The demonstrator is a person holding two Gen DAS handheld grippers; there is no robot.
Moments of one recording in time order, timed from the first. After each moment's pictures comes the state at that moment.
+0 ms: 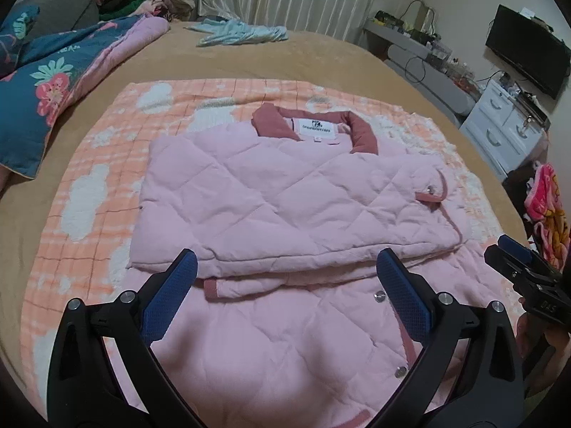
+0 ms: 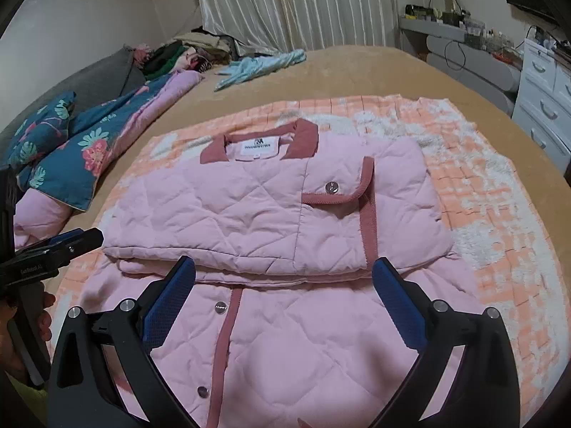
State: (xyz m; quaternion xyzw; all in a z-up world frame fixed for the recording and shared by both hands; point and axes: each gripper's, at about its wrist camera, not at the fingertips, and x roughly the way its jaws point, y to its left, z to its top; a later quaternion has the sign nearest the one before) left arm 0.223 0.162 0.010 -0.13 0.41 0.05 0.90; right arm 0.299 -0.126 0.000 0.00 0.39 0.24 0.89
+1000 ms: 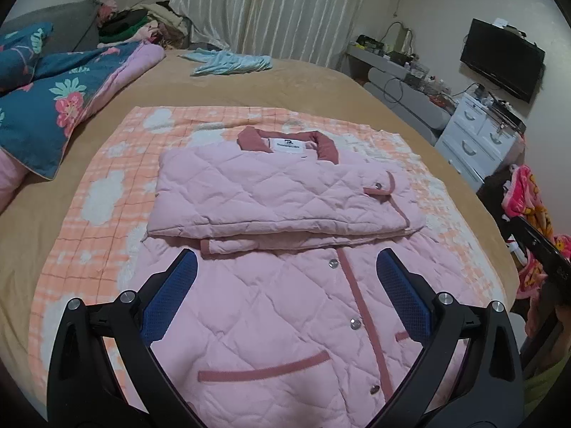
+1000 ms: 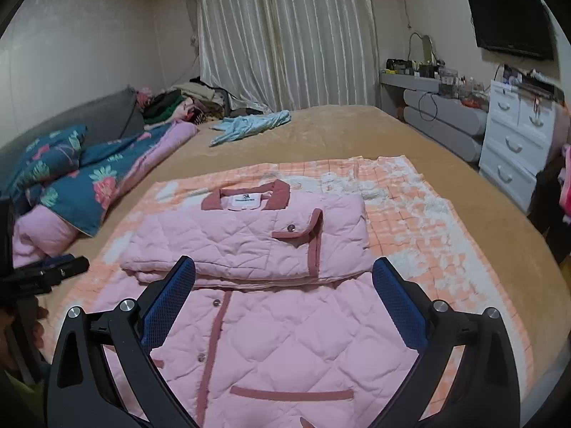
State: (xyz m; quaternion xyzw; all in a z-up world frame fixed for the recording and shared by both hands) left arm 0.132 0.124 0.057 -0.13 0.36 0.03 0.92; right arm 0.207 -0.205 0.069 0.02 0.28 0.21 0.94
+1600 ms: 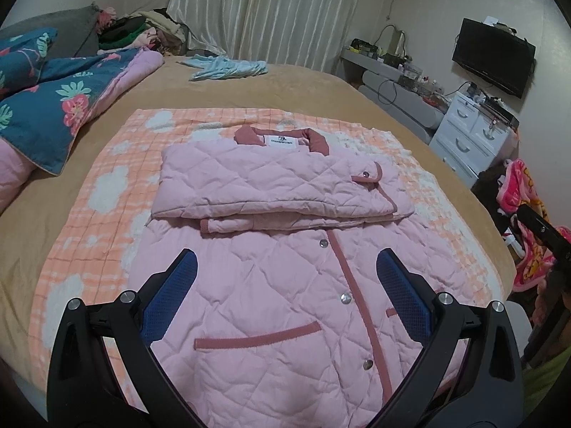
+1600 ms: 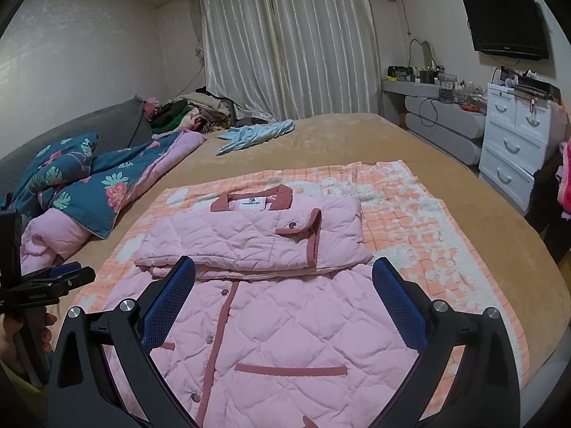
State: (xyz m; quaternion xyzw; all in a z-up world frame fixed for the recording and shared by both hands) left arm 0.093 0.108 0.056 -0.12 0.35 0.03 0.93; right arm 0.163 -0.229 0.081 0.02 0.26 0.22 0.94
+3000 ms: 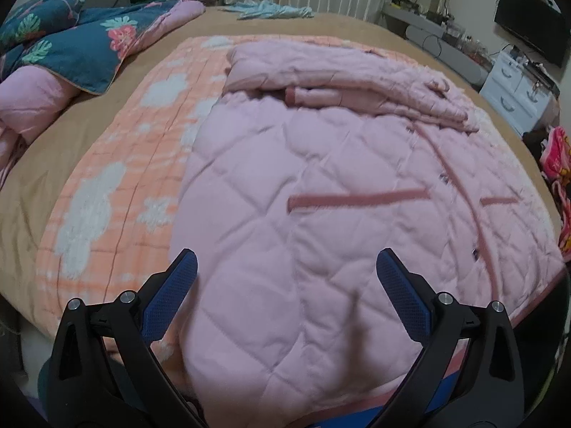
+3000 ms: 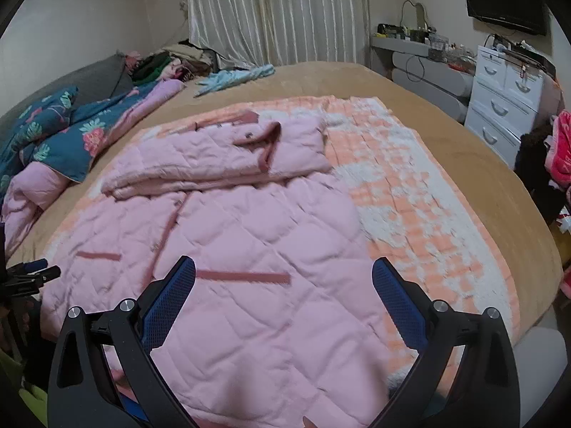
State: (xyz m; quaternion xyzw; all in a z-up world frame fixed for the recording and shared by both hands) left arm 0.019 0.147 -0.060 -0.11 0.44 0.10 0.89; right arm 0.149 -0.290 -0.011 -0.01 0.36 0.19 0.91
